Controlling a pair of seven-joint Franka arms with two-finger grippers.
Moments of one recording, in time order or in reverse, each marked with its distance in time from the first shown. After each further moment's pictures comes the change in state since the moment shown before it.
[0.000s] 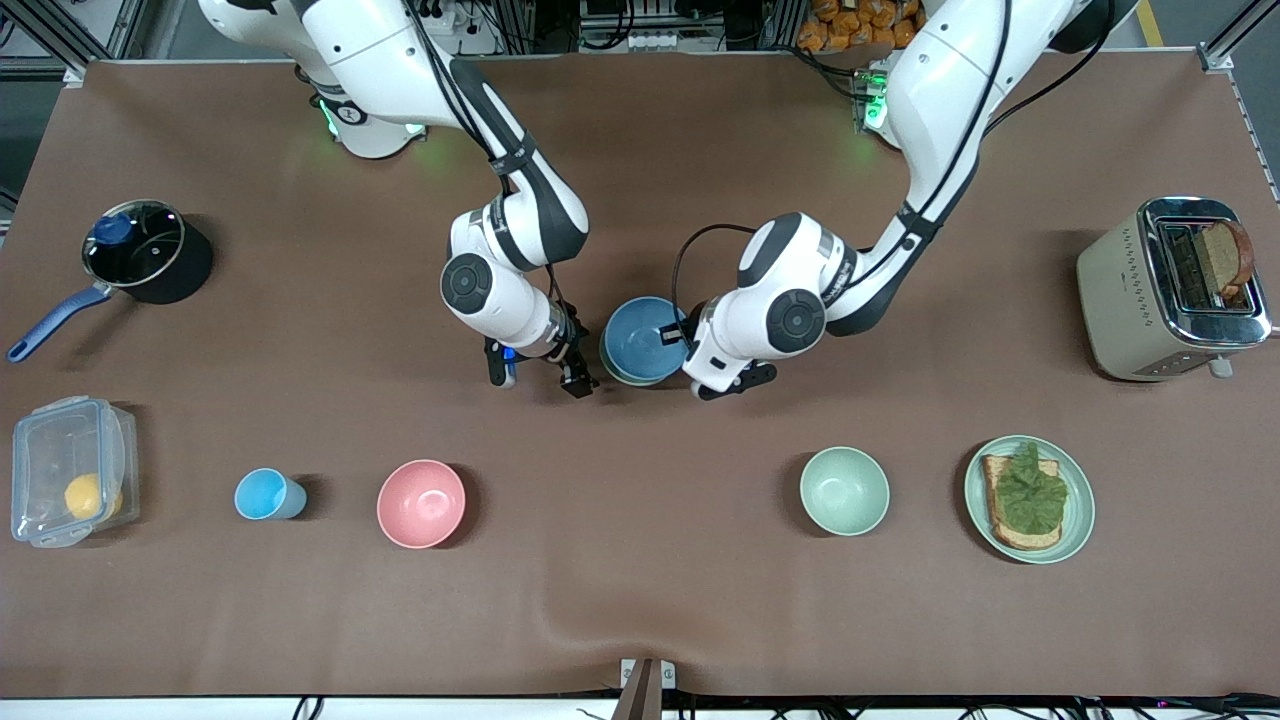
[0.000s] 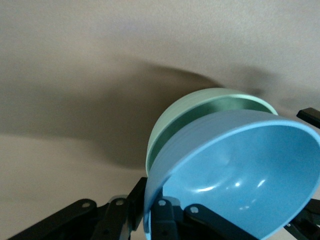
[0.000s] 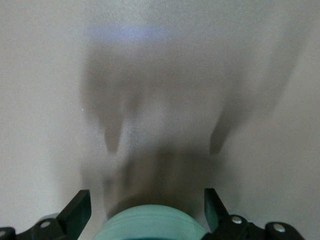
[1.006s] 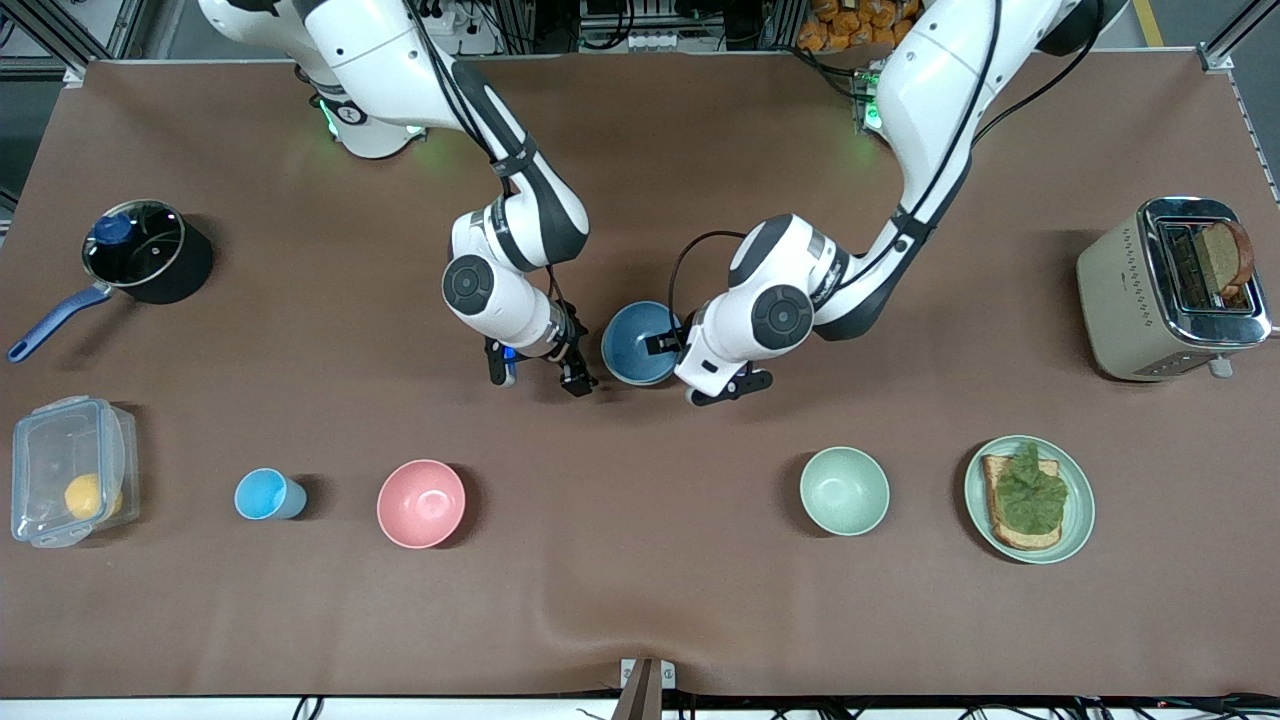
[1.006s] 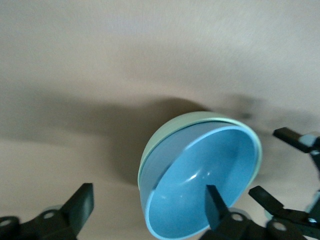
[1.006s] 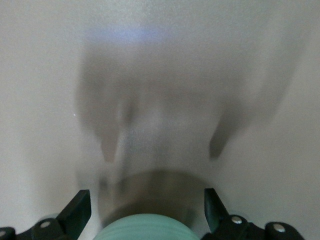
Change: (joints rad) left arm -0.037 -0.024 0.044 0.052 0.085 -0.008 -0.038; right arm 0.000 0.005 -0.001 -0.005 0.000 -0.009 -0.017
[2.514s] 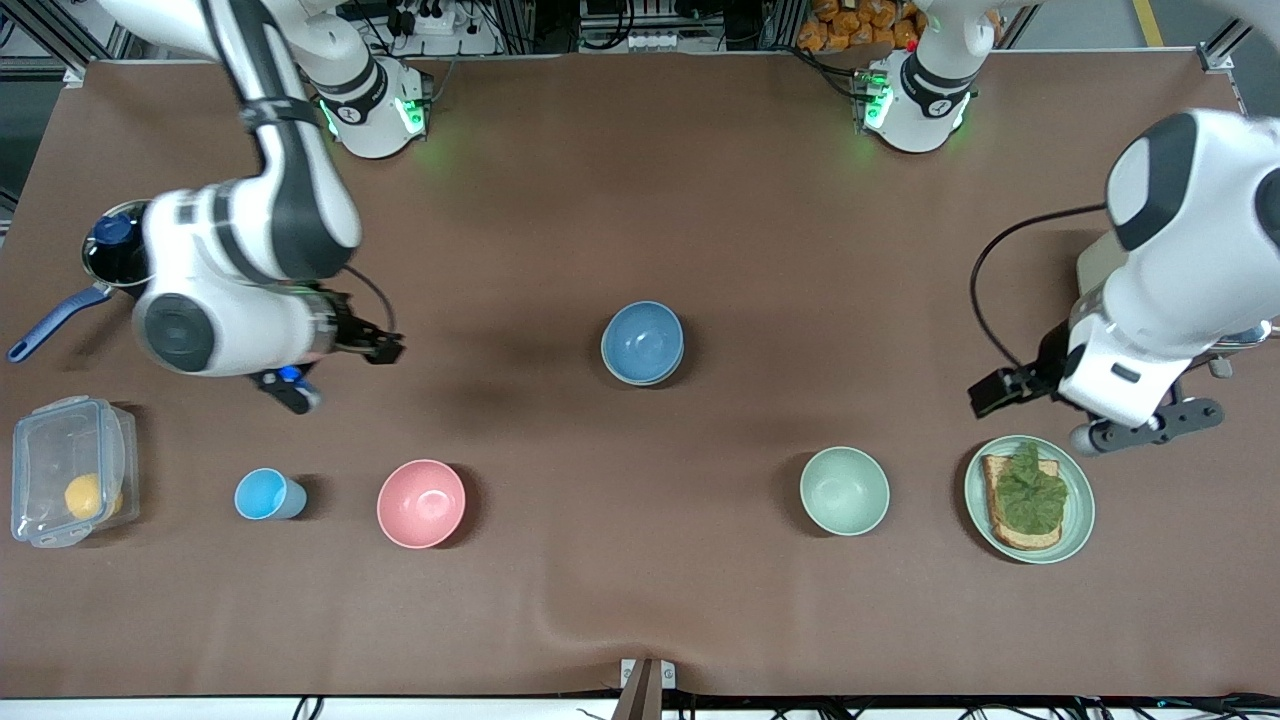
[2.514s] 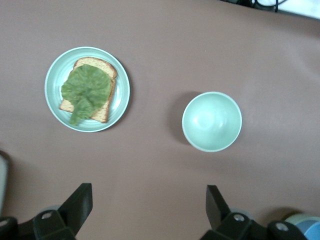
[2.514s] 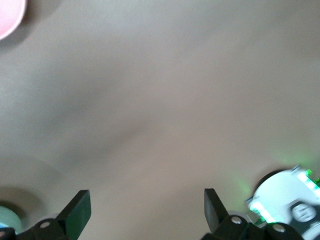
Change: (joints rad) left arm 0.441 -0.366 0.051 0.138 0.280 -0.352 0.410; right arm -0.210 -0.267 -0.305 0.194 -0.378 -0.958 -0.834
